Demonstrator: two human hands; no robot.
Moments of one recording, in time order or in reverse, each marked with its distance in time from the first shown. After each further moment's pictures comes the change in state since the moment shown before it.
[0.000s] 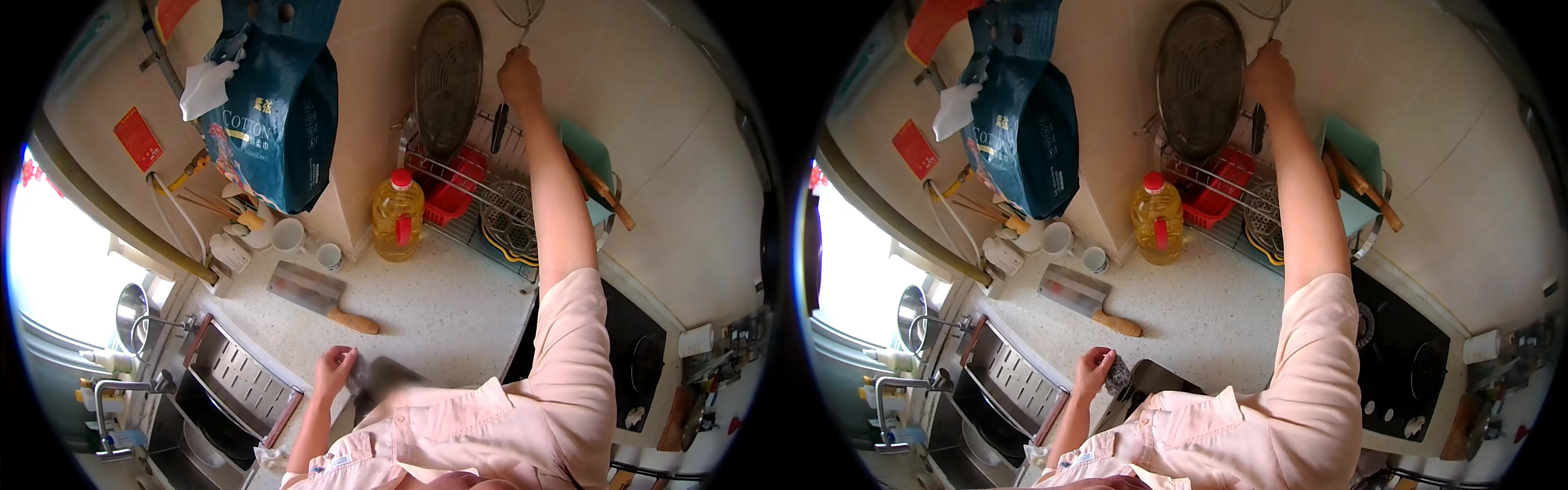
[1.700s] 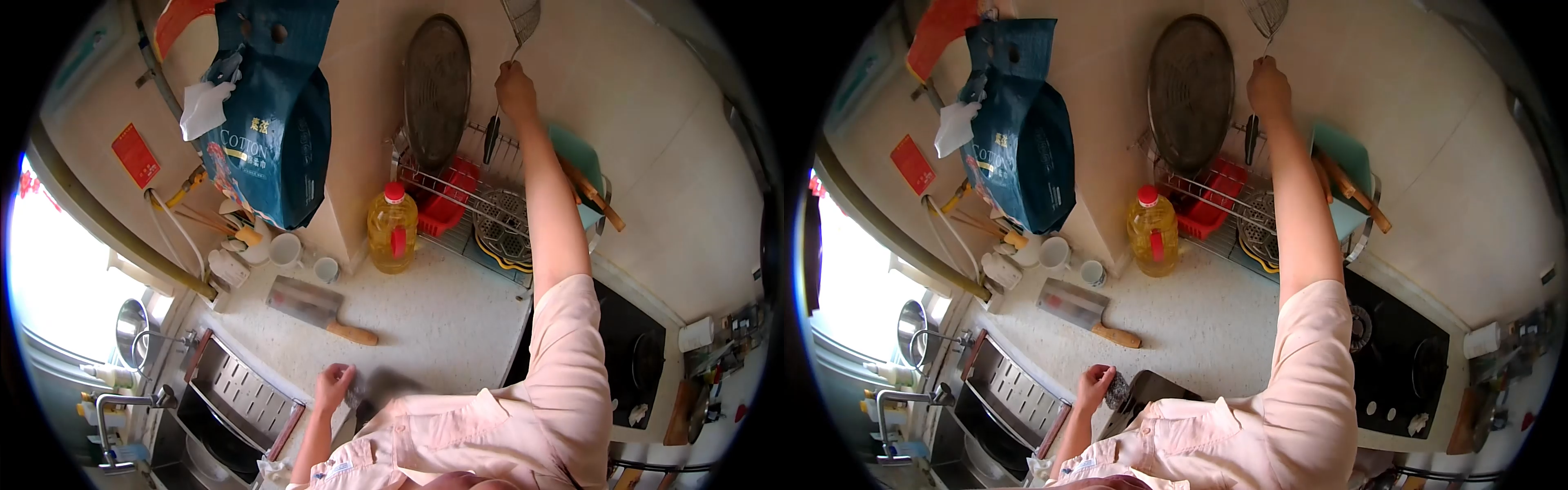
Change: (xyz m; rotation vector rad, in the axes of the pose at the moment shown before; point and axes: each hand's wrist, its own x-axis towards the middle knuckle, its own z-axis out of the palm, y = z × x) left_hand 0.004 -0.041 -0.003 0.033 -0.029 -0.026; right_hand 0.012 0.028 0.004 0.066 0.017 0.037
